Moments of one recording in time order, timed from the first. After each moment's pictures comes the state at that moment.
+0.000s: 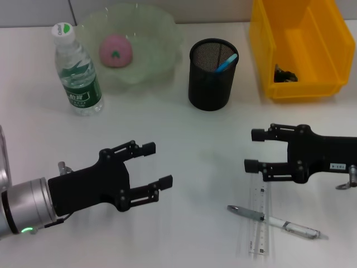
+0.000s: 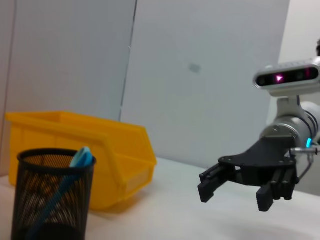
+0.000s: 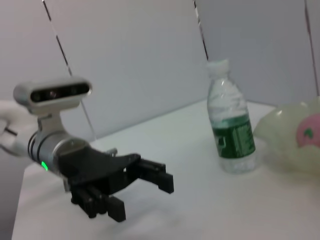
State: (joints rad) left arm -0.42 -2.06 0.82 0.21 1.73 1.58 -0.79; right arm 0.44 2.00 -0.92 -0.52 -1.81 -1.59 1.22
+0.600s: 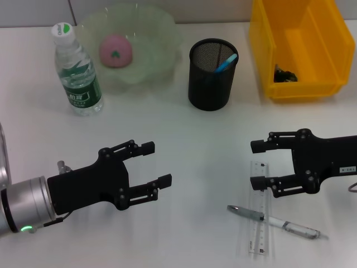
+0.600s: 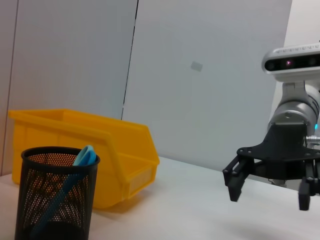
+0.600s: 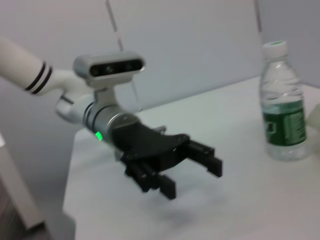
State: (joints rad) left arm -0.42 -2.06 0.81 0.23 1.75 1.57 -0.81; right arm 0.50 1.99 -0.90 -0.63 -1.96 -1.73 1.28
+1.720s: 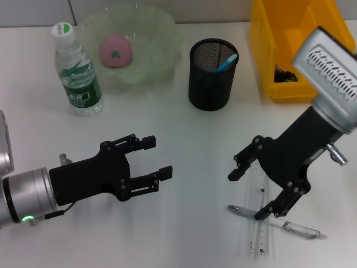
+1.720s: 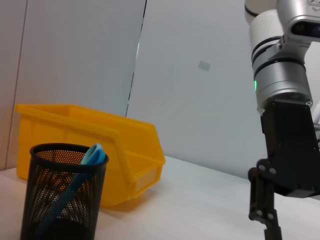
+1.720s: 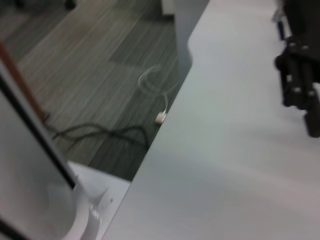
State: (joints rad) left arm -0.44 -2.06 0.81 0.25 1.75 1.56 -0.88; right arm 0.87 2.02 -1.21 -0.80 -2.32 -1.82 1.28
